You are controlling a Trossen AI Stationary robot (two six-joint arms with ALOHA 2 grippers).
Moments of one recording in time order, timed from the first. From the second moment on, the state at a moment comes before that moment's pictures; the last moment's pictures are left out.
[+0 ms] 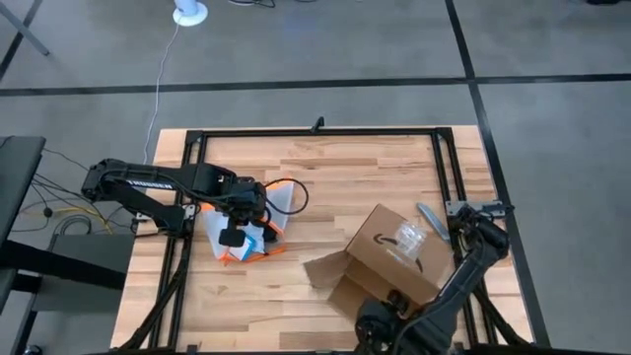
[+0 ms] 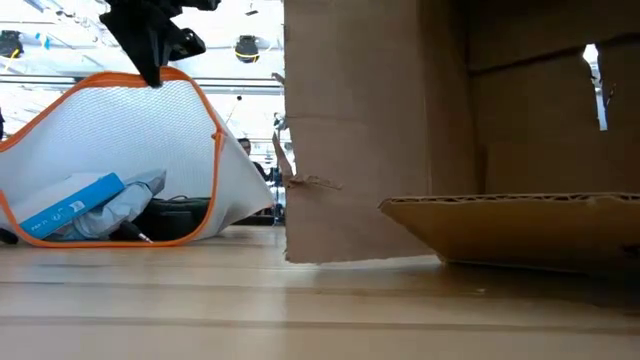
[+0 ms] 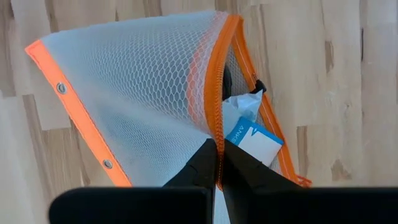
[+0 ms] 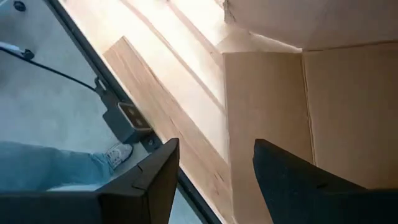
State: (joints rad) left arm -0.08 1.31 1.25 -1.25 -0.04 0.07; right arm 0.85 2.09 2.01 -1.23 0.45 1.50
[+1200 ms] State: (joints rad) left arm -0.10 1.35 1.38 -1.35 -0.15 0.06; right arm 0.94 2.08 2.09 -1.23 0.59 1.44
